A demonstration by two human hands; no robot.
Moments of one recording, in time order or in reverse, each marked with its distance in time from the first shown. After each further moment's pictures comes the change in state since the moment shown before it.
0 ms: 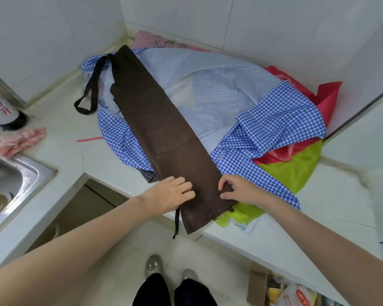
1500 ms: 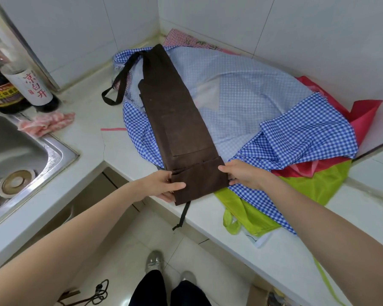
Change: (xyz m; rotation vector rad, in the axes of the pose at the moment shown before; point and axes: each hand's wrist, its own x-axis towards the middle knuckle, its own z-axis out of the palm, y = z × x) left_hand -0.033 -0.026 -0.007 -1.623 -0.093 -0.972; right_hand 0.063 -0.048 -0.015 0.334 -0.157 0.230
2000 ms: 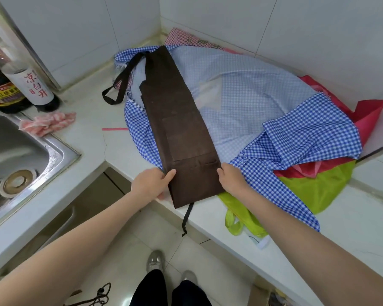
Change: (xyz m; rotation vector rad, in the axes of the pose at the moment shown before) left_hand 0.000 0.000 0.005 0.525 0.485 -0.108; right_hand 0.016 0.008 0.041 -0.512 0.437 -0.103
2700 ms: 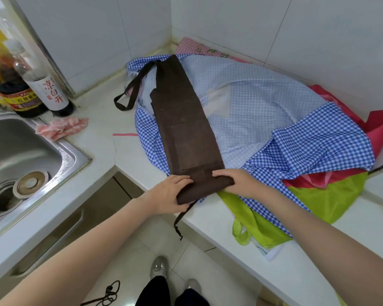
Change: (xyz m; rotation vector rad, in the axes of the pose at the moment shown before) left_hand 0.011 -0.024 0.014 0.349 -0.070 0.599; right_hand 0.009 0.017 -0.028 -0.032 -0.231 -0.485
